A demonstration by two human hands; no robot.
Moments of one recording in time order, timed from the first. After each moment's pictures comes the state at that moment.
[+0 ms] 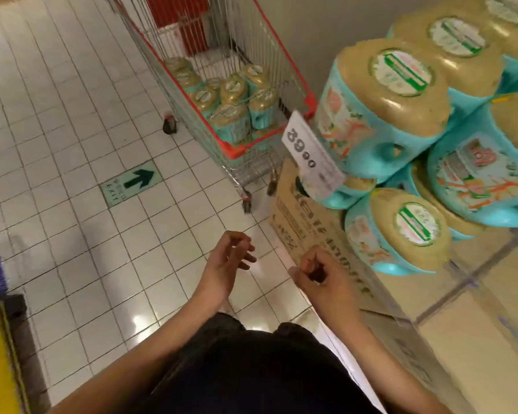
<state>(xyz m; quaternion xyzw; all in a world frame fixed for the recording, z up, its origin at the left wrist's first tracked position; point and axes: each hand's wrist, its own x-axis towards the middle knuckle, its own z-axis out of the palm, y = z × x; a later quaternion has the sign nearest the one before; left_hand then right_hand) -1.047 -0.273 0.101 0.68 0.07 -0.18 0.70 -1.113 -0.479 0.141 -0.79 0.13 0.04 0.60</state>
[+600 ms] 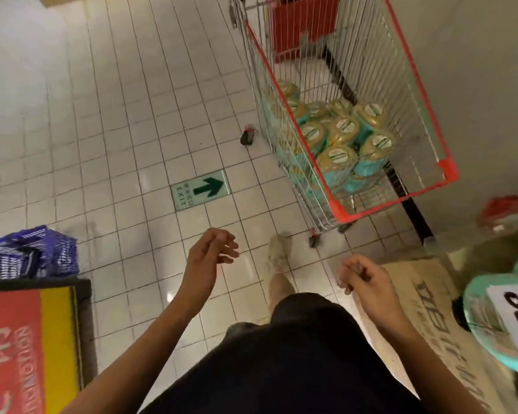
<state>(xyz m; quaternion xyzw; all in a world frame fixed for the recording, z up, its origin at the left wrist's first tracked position) -0.824 0.018 0.103 0.72 0.19 -0.09 0.67 -0.833 -0.309 0.085 -0.77 0.14 0.18 0.60</state>
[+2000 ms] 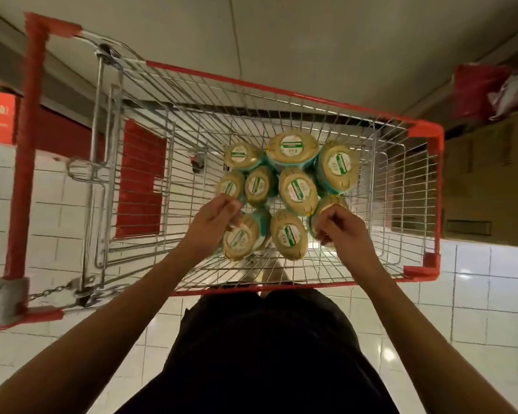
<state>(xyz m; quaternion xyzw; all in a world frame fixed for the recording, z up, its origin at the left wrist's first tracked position) -0.023 -0.126 0.024 0.72 -0.25 -0.54 0.35 -0.291 -0.242 0.042 -0.52 0.56 -0.13 0.63</state>
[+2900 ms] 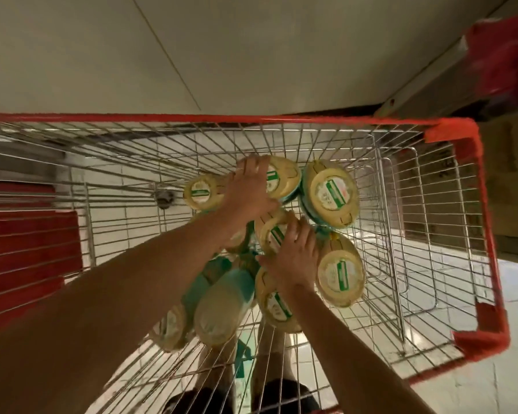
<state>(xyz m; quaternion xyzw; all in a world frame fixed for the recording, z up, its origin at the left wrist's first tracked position) -0.053 -0.397 -0.207 0.73 -0.61 -0.30 -0.04 -0.207 -0.291 -0.219 -0.65 0.67 0.10 0.35</state>
